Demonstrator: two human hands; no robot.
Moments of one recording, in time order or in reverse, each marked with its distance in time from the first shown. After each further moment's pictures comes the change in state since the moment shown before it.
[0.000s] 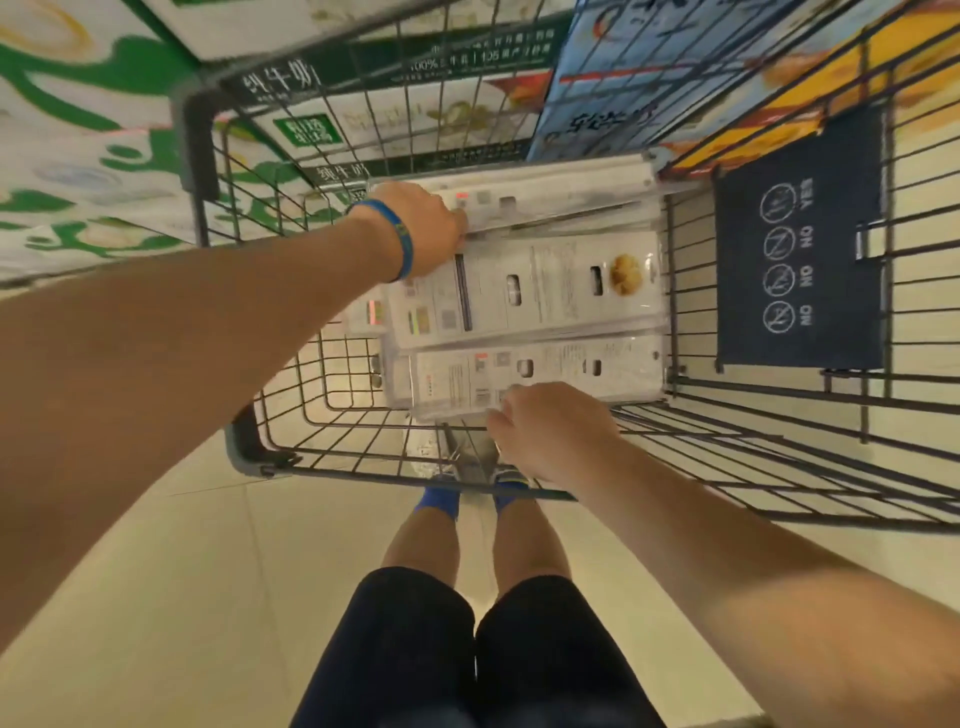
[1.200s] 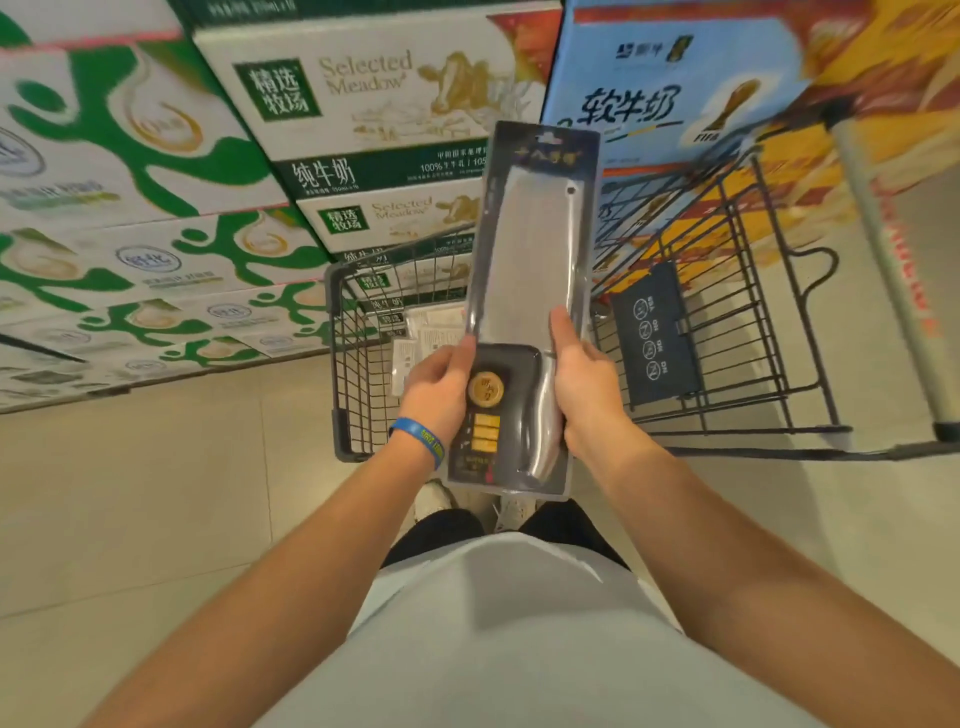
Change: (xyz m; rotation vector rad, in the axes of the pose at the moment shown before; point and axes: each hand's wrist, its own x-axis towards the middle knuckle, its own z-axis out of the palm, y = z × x) left_hand -0.233 0.121 -0.128 -1.998 0.498 -0.591; right_hand -0.161 -0.032 -0.096 1.588 0.524 0.198
